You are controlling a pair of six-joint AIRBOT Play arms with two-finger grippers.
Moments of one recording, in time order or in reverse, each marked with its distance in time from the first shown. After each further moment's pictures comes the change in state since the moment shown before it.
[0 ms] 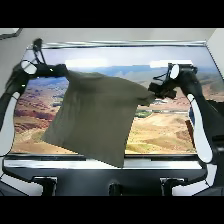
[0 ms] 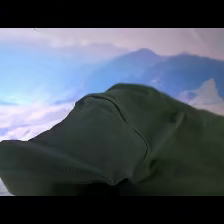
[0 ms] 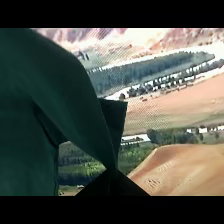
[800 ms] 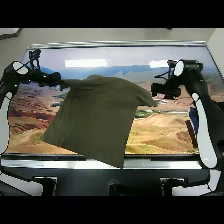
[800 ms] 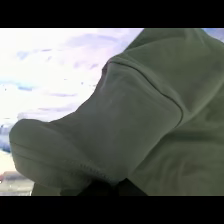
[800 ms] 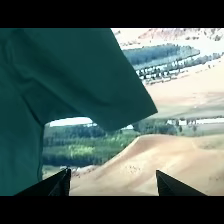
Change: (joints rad) left arm 0.102 0.009 0.000 -0.001 -0.272 0.000; right arm -0.002 0.071 0.023 0.004 0.104 -0.130
